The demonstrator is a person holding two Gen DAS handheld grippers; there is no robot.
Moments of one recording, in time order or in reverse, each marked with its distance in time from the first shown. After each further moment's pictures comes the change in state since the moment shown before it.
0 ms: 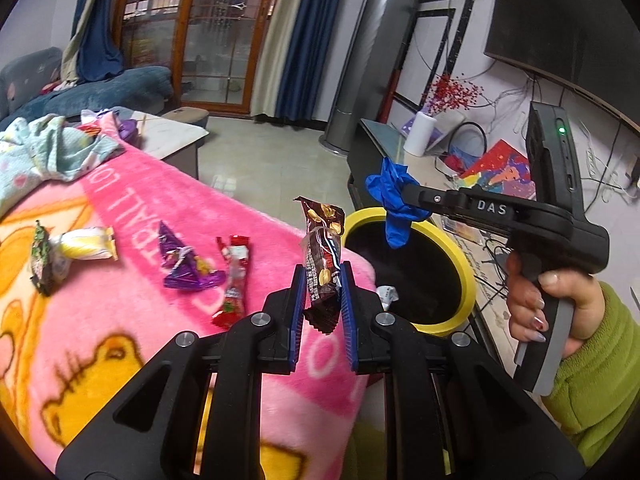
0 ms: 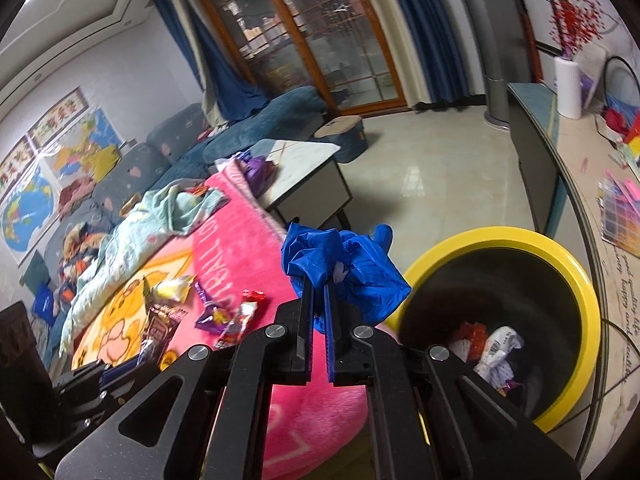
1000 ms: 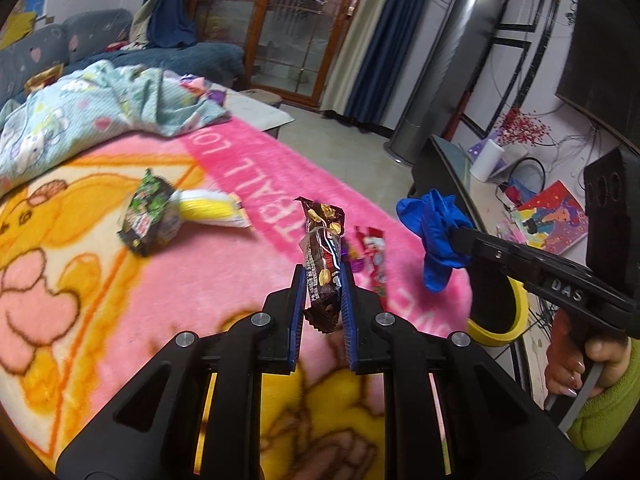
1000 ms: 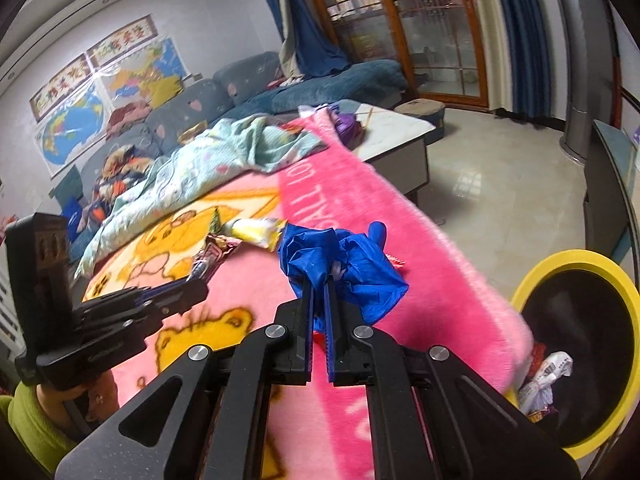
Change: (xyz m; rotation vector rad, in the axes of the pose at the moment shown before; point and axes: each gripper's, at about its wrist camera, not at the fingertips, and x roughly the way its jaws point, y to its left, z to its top) left arm -0.041 0.102 -0.013 -0.187 -0.001 0.157; right arm 0.041 0.114 -0.031 -0.259 0.120 0.154
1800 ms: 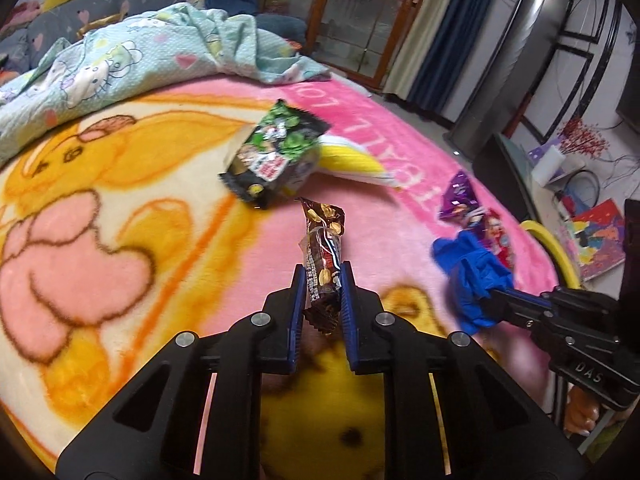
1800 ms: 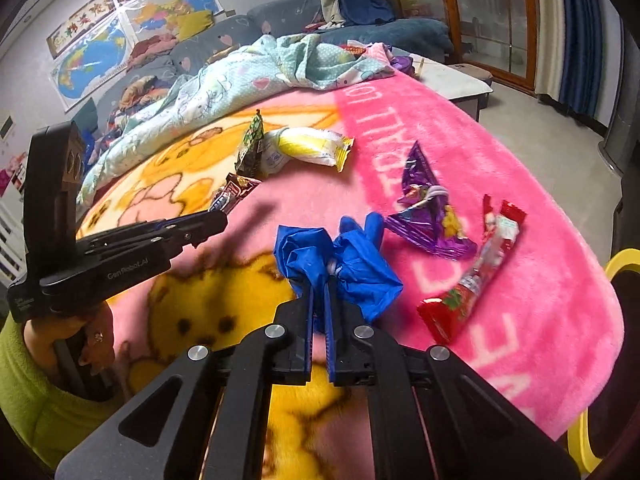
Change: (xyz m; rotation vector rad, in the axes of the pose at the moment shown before) left arm 0.017 0.096 -0.027 -0.134 0.075 0.156; right arm 0.083 0.064 -0.037 -0.141 0.200 0.063
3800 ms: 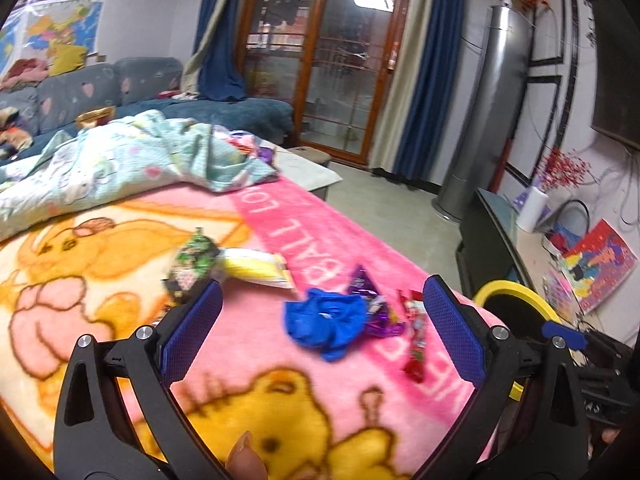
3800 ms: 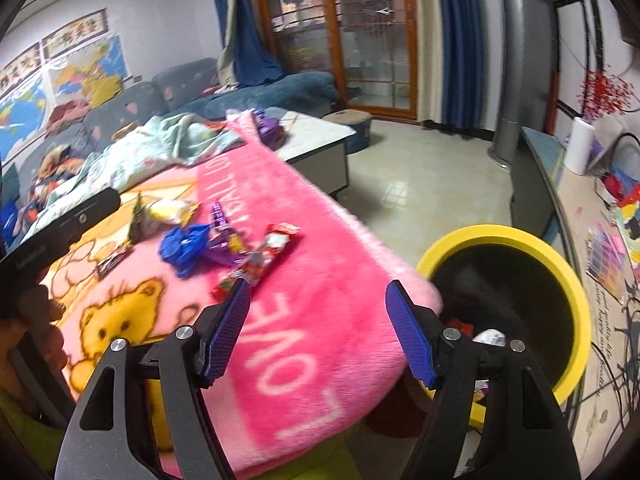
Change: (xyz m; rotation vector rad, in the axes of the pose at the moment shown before) left arm -0.040 -0.089 0.018 0.072 -0.315 0.048; right arm -0.099 -0.073 -0.039 0.154 -0.220 -0.339
